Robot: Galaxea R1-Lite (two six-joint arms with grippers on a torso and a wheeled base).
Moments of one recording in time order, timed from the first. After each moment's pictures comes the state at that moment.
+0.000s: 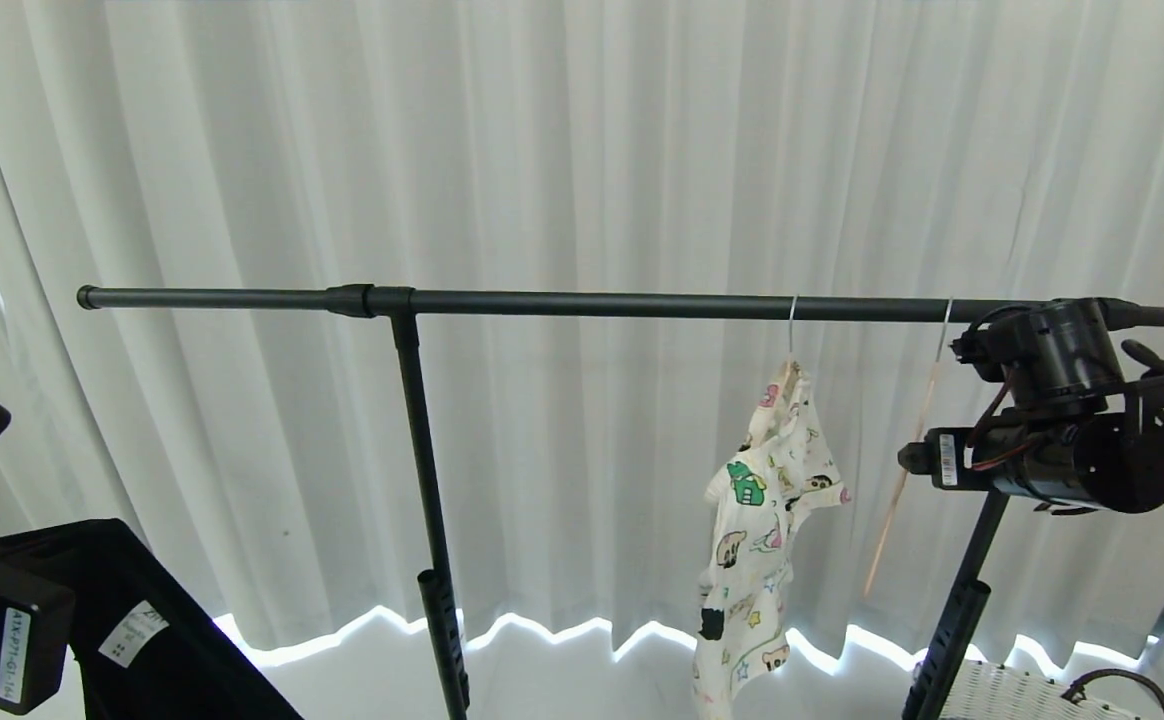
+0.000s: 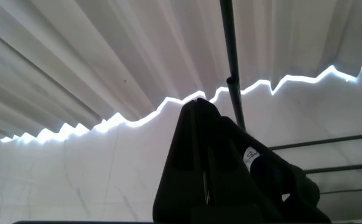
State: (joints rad) left arm -0.38 0.94 -0.71 0.29 0.36 0.18; right arm 0.36 1.69 -0.97 -0.02 -0.42 0.27
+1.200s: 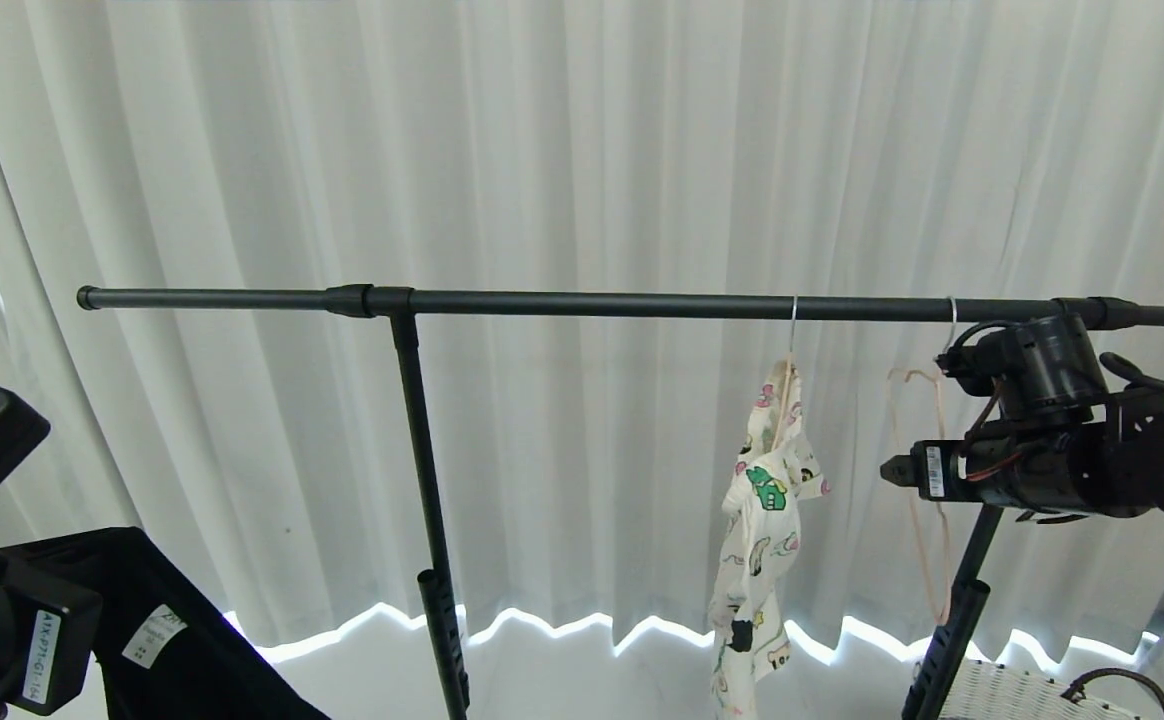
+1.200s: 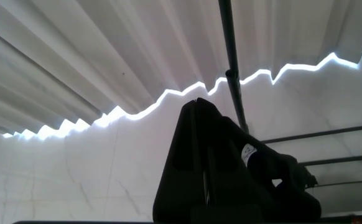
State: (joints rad) left arm -0.38 0.97 -0.70 0.29 0.36 0.18; right arm 0.34 1.73 -0.95 -0.05 -0.30 0.27
